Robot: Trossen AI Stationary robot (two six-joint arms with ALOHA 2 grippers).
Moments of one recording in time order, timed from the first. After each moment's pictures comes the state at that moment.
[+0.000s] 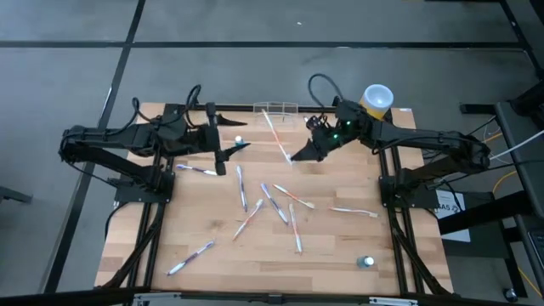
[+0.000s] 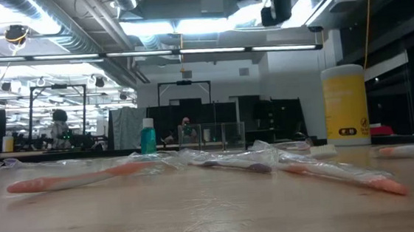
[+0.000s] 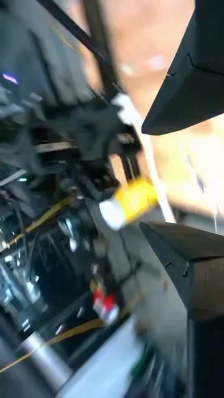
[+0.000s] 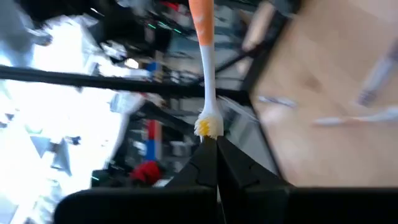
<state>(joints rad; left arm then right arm) -0.08 1.08 1.23 -0.30 -0.42 0.46 -0.25 1.30 1.01 0.11 -0.71 1.31</state>
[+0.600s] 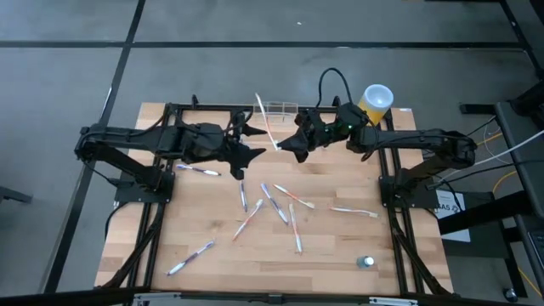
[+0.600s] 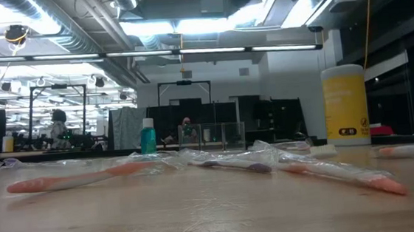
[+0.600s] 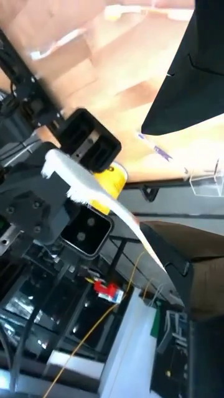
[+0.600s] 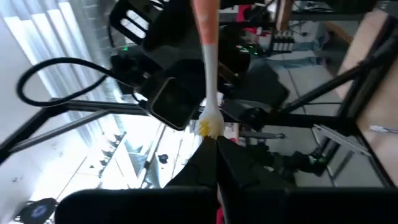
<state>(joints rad) -0.09 1.30 1.39 -0.43 -0.48 0.72 -0.20 1.44 1.01 0.67 -0.59 1.69</state>
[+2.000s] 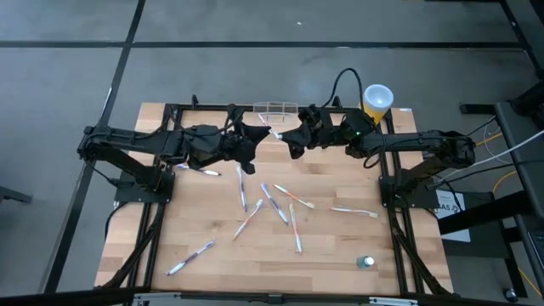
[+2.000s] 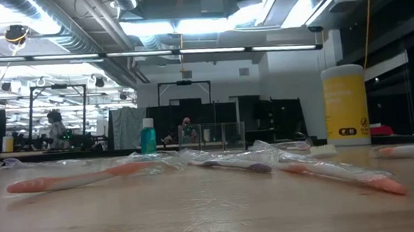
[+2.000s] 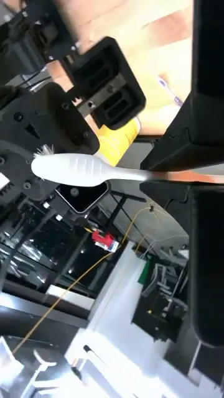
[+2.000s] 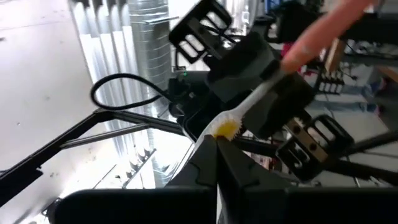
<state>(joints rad) -0.12 1.33 1.39 -0.21 -0.67 0.76 -0.13 1.44 1.01 0.87 -0.38 1.66</state>
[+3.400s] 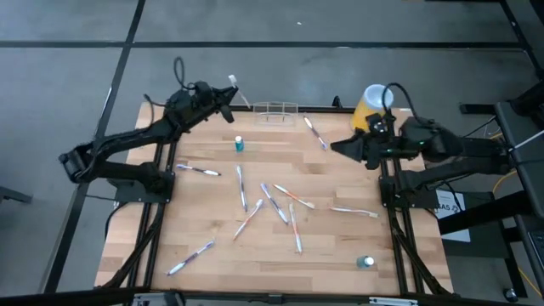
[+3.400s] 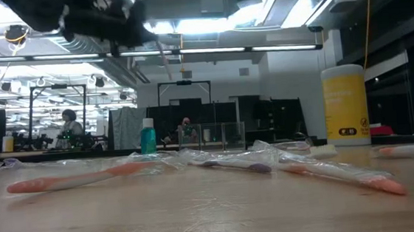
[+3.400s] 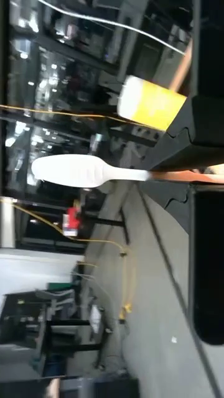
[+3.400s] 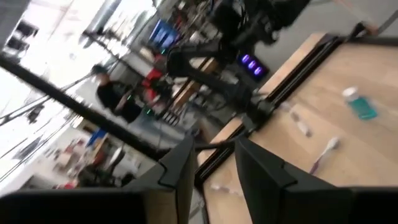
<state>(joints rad) 0.68 1.15 0.64 0.60 -0.05 -0.20 0.09 0.83 1.01 -0.26 0.12 0.88</state>
